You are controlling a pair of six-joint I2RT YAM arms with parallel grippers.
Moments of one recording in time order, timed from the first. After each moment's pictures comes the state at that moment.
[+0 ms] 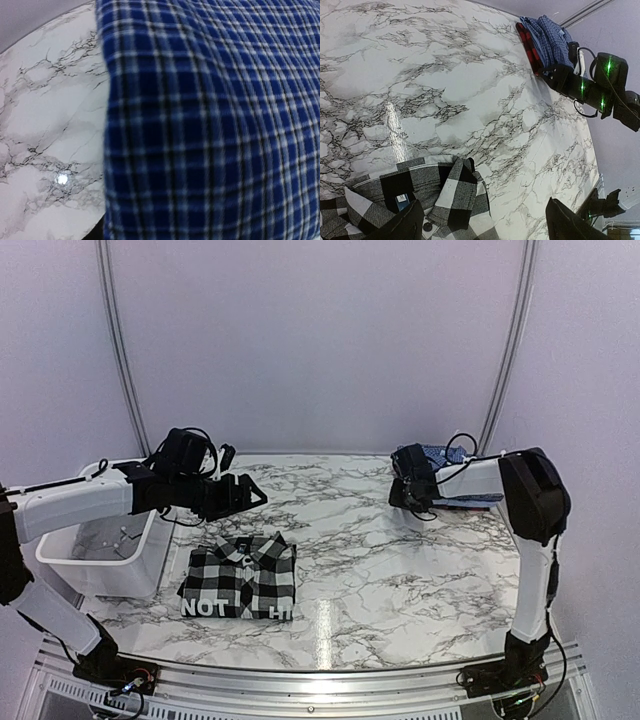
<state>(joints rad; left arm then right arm) -0.59 1.45 1.05 -0.29 0.24 -0.60 0.41 2.05 1.35 -0.18 0.31 0.57</state>
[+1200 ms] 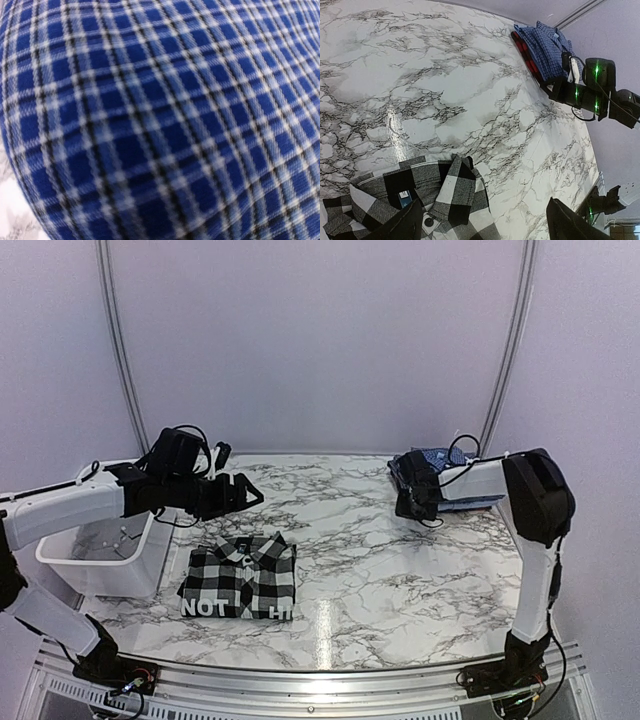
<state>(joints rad) -0.59 1.40 1.03 -0.30 0.24 -0.58 0.40 2.06 1.35 -0.30 0.35 0.57</state>
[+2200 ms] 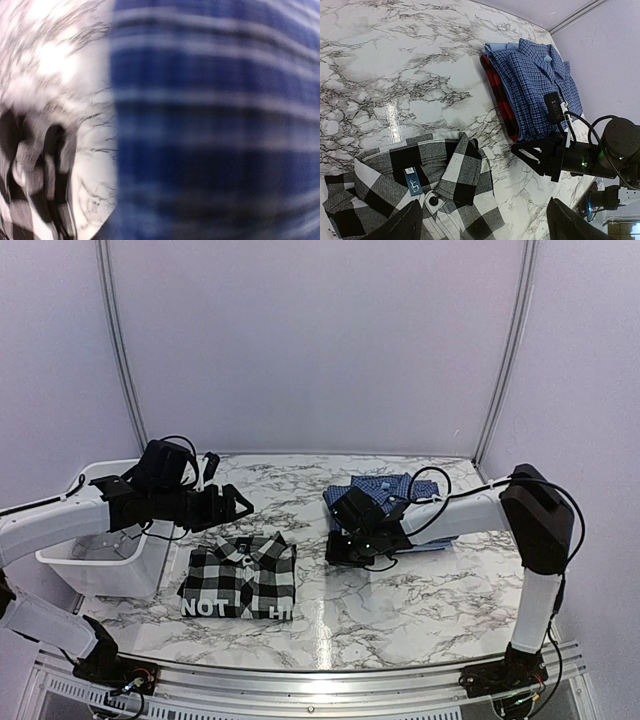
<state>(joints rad) -0.59 1.29 0.91 -0.30 0.23 -0.61 0.88 1.92 1.19 -0.25 0.10 0.80</state>
